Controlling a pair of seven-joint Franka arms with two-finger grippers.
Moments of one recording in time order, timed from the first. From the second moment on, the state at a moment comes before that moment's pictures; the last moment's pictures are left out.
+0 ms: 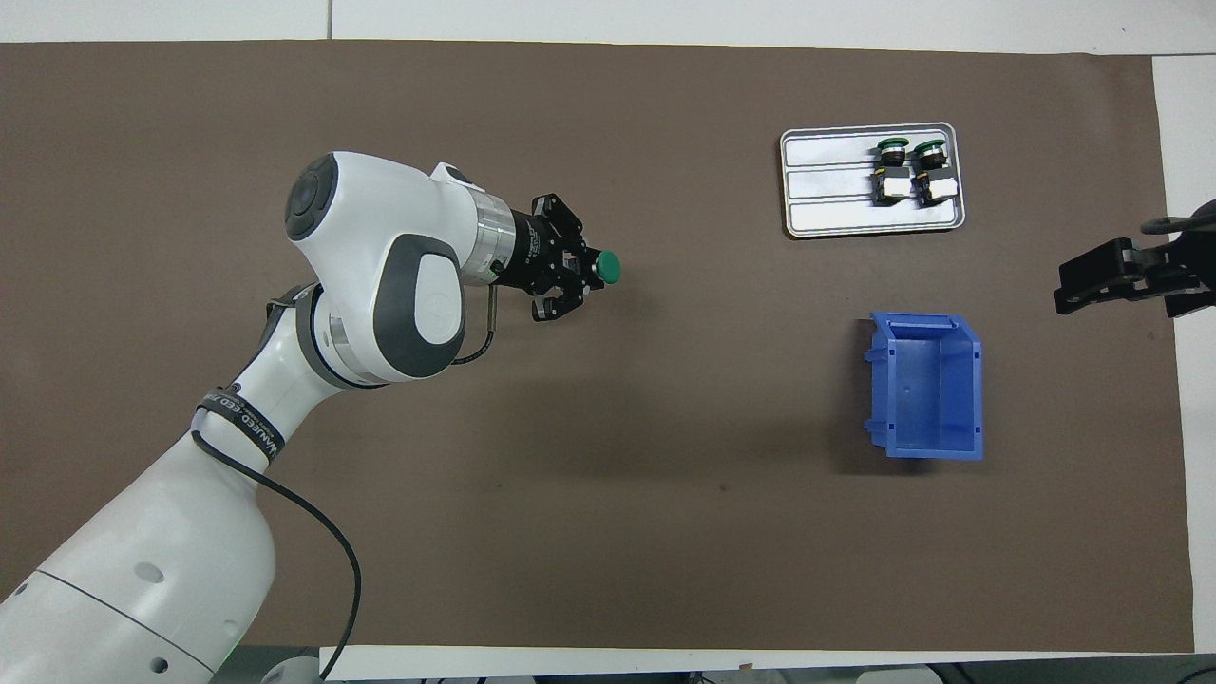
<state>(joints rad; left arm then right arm) -0.60 0.36 0.02 -1.80 -0.88 2.33 -1.49 -0.10 -0.02 0.07 -1.63 -0.02 1.45 0.03</state>
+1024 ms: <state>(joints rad) -0.54 0.33 0.02 -2.04 -1.65 2.20 -0.75 -0.10 -0.02 0.07 -1.63 -0.02 1.45 0.03</state>
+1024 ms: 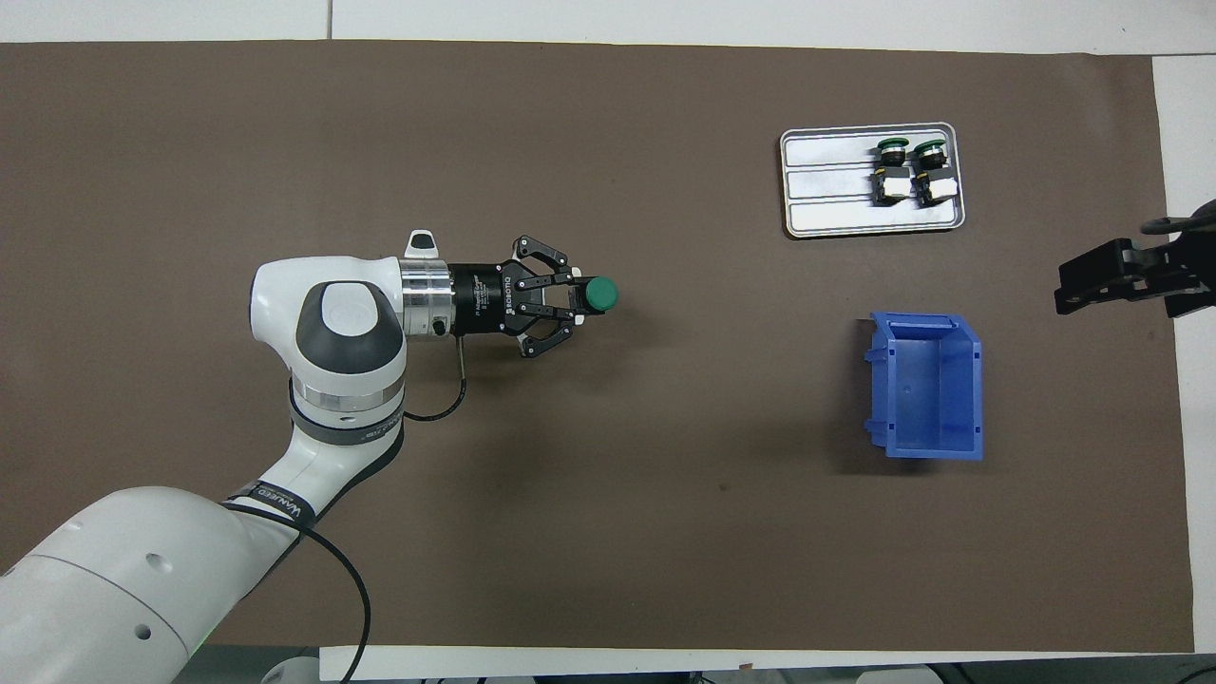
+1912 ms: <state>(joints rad) -0.53 0.43 0.02 -2.07 -1.88 2.11 -0.51 -0.10 -0.02 0.07 -1.63 -0.02 1.45 0.03</state>
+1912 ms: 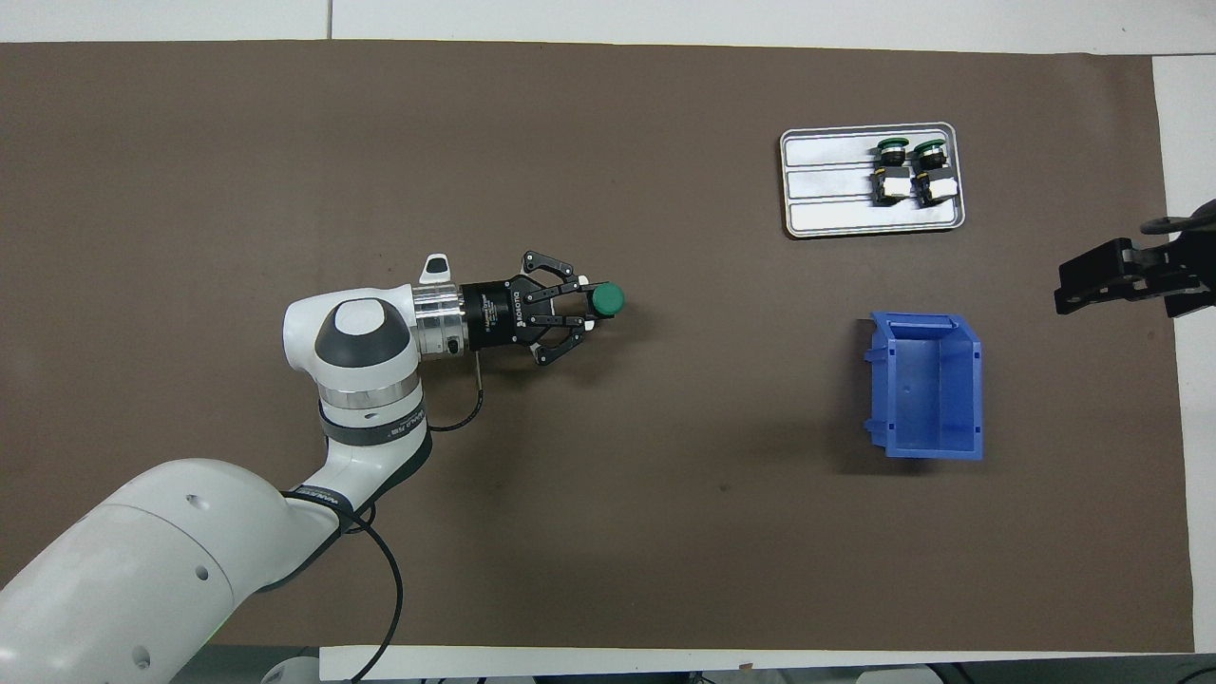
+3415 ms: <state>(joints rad) -0.53 0.42 0.02 -2.07 -1.89 2.18 -0.49 -0.10 -0.02 0.07 -1.63 -0.02 1.45 0.03</state>
